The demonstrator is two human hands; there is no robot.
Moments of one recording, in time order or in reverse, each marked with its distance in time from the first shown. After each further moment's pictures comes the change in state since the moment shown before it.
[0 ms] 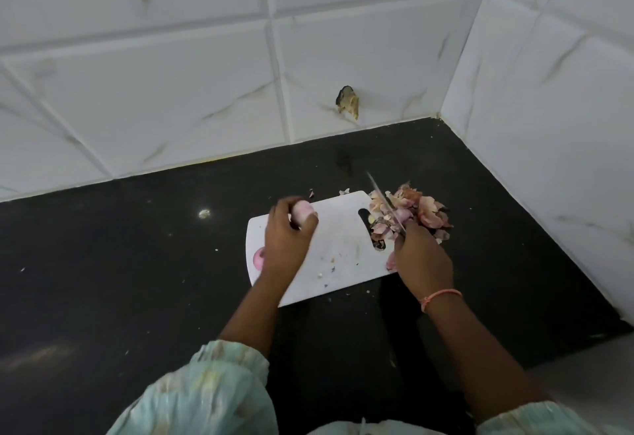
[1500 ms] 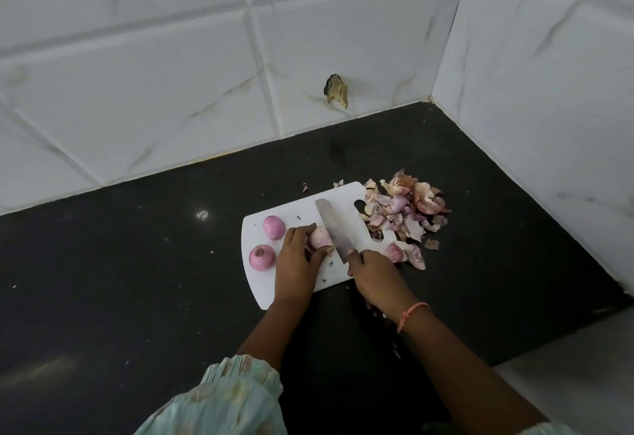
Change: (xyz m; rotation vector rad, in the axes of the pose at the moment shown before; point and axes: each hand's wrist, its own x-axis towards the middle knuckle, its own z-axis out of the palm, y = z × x) left_hand -0.033 -0.046 0.026 0.133 -0.172 0.016; right_hand -0.040 -0.034 0.034 0.333 -0.452 0.086
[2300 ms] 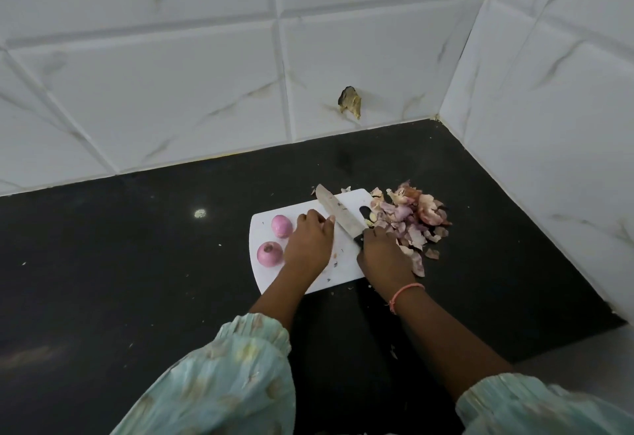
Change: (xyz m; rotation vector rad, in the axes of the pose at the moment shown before) left_hand 0.028 0.054 -0.011 0.280 -0.119 -0.190; right_hand 0.031 0.002 -0.009 -0.658 0.225 -0.271
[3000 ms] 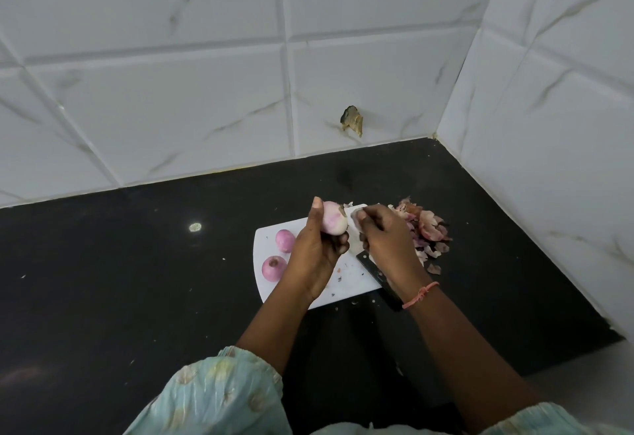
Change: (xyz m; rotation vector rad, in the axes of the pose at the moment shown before) left_hand -0.040 0.040 -0.046 -1.390 -0.244 -0.098; right_hand -0.004 -0.033 -0.070 1.013 0.235 0.088
